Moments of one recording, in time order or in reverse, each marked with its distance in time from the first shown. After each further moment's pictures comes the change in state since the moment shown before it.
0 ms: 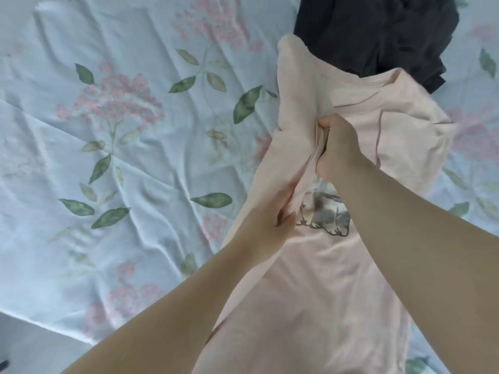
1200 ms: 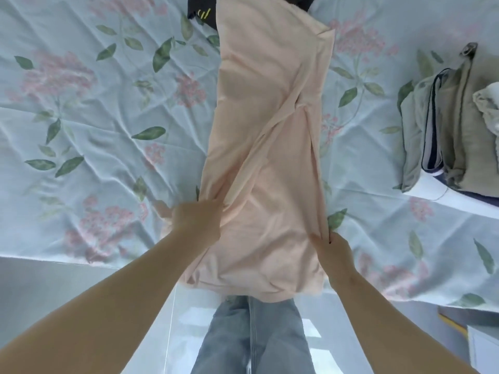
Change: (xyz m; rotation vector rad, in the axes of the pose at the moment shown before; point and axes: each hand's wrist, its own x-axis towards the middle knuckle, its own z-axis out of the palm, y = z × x) left_hand -0.148 0.008 0.090 1.310 -0.221 -0.161; right_hand -0.241 0.123 -0.338 -0.971 0.406 0.096
